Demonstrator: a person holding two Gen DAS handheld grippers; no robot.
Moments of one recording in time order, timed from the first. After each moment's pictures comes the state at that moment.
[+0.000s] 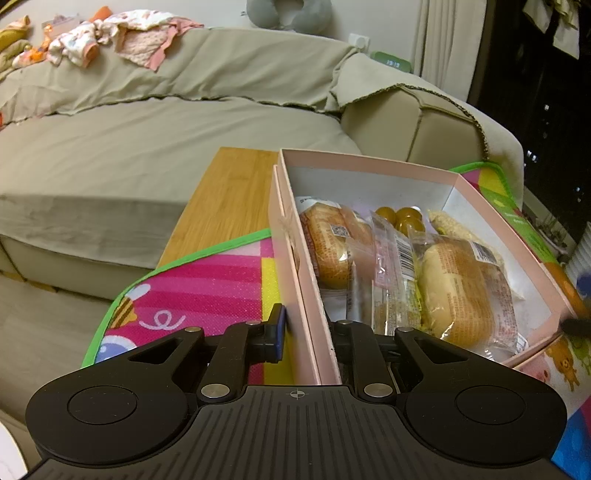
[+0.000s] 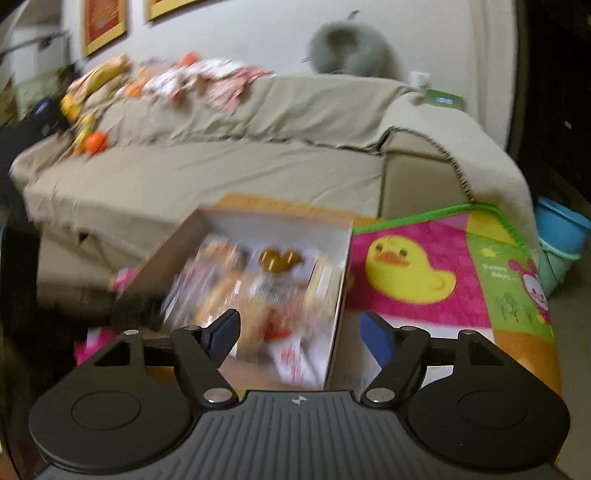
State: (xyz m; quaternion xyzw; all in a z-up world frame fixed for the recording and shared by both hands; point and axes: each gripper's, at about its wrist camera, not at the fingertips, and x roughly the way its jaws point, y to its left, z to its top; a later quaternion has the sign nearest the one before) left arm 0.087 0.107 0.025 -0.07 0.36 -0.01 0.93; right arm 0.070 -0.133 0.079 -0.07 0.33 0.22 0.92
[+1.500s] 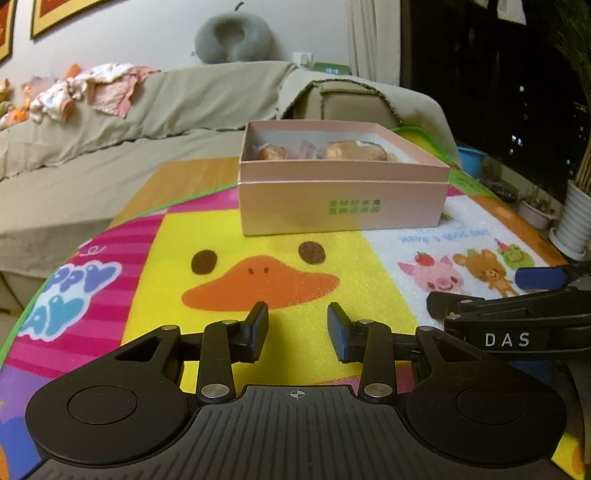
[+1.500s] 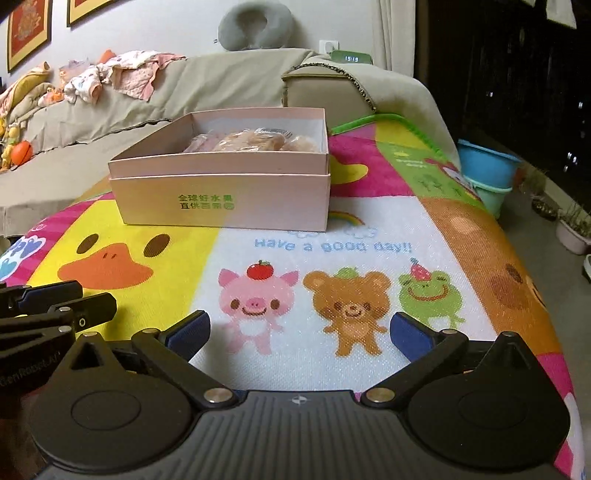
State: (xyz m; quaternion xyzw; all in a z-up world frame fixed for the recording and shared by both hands) left arm 0.000 -0.009 0.003 0.01 0.31 -0.02 0.95; right arm 0.025 -0.174 -0.013 -0.02 0.34 0.07 0.94
